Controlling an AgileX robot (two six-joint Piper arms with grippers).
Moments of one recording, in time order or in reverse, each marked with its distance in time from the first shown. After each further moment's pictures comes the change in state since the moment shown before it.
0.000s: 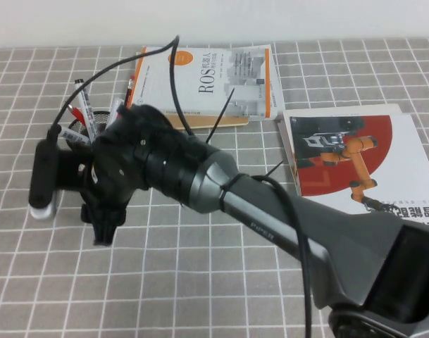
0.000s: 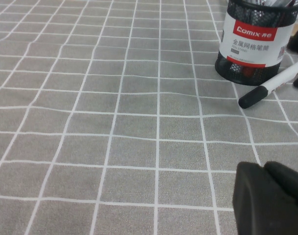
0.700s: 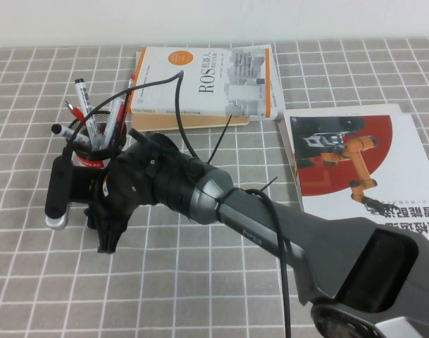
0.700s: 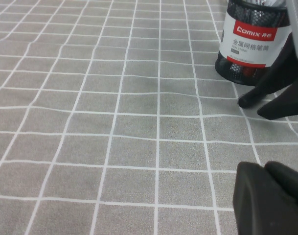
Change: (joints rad) right arm -0.035 0.116 0.000 0.096 -0.155 -0.056; left arm 0.000 0.000 0.000 0.000 0.000 0.000
